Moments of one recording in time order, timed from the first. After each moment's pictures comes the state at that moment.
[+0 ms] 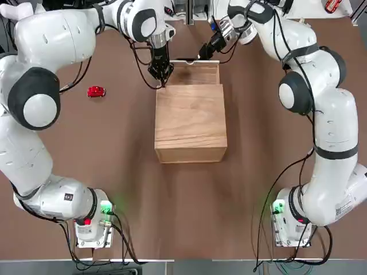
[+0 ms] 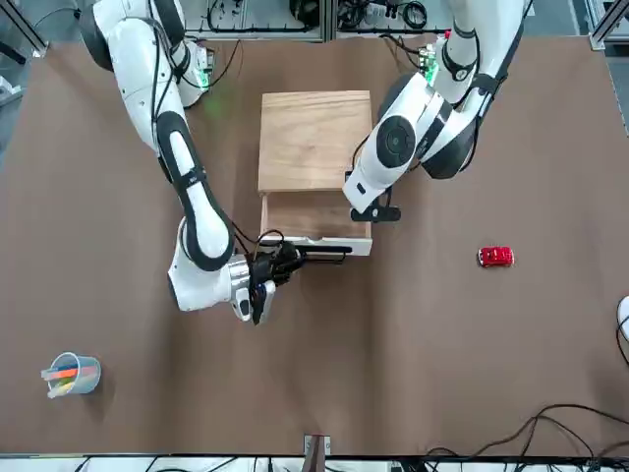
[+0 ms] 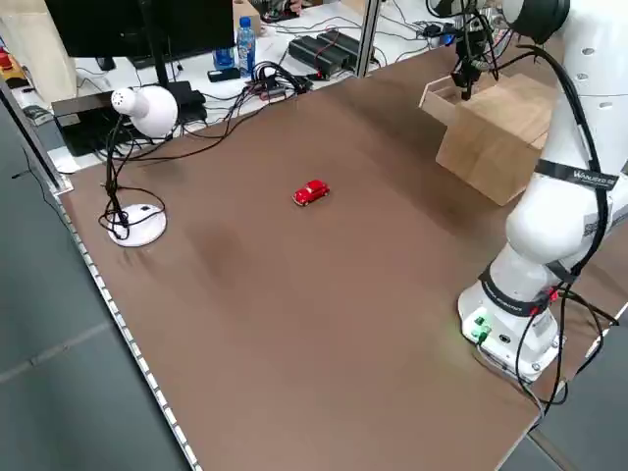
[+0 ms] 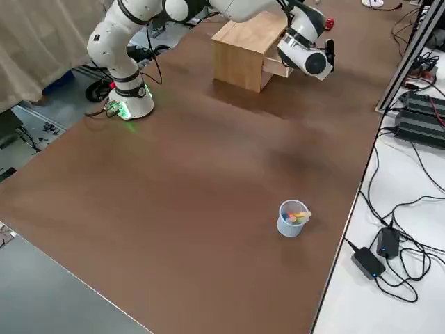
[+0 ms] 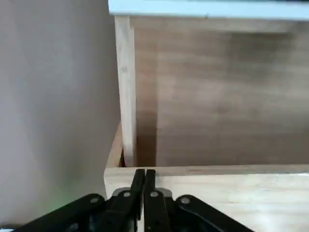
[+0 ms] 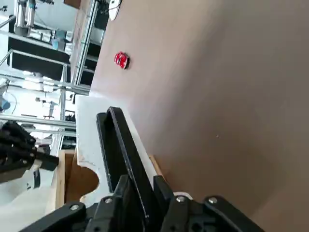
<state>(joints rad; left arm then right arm) -0.14 0.38 -0.59 -1.73 -0.01 1.84 -0.70 0.42 0.84 -0.04 -1.33 1.20 1.88 -0.78</state>
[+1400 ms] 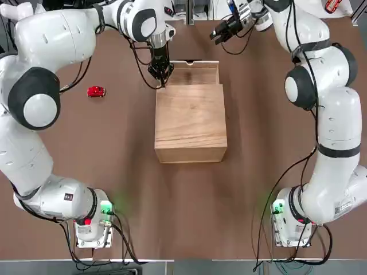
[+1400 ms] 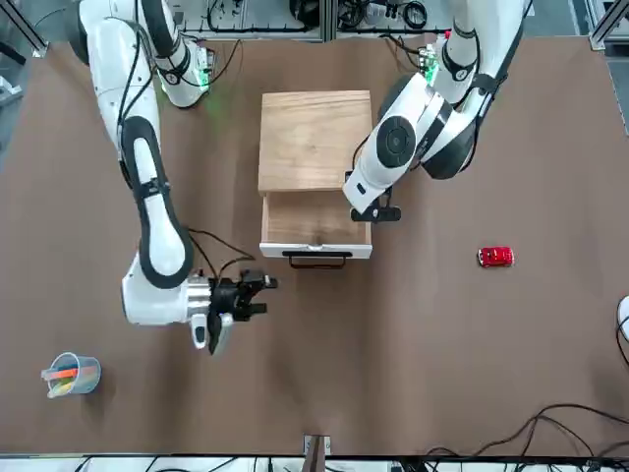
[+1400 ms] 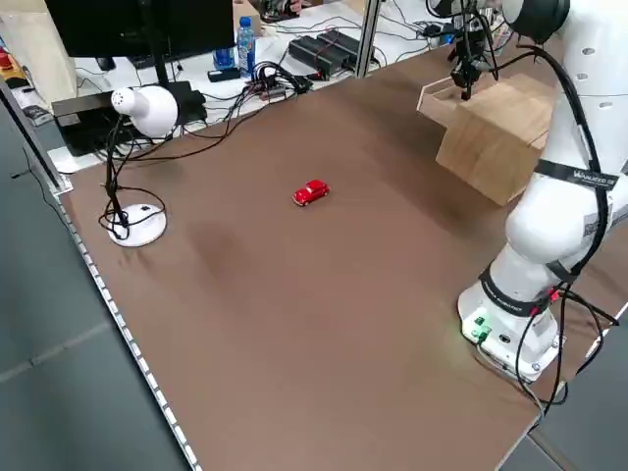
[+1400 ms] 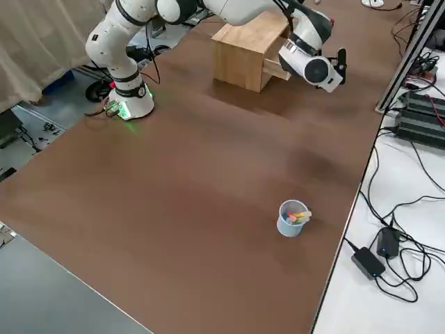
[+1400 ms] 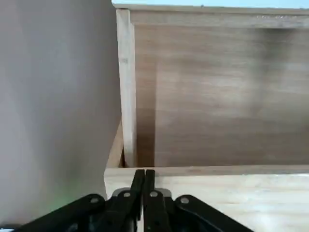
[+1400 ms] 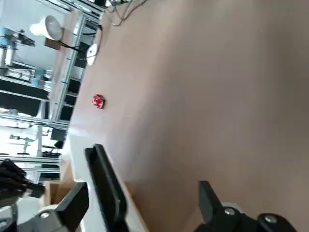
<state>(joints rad) -0.14 0.38 -0.59 -1.73 -0.01 1.84 -0.70 0.35 0.83 -0.17 -1.28 1.19 1.89 -0.77</state>
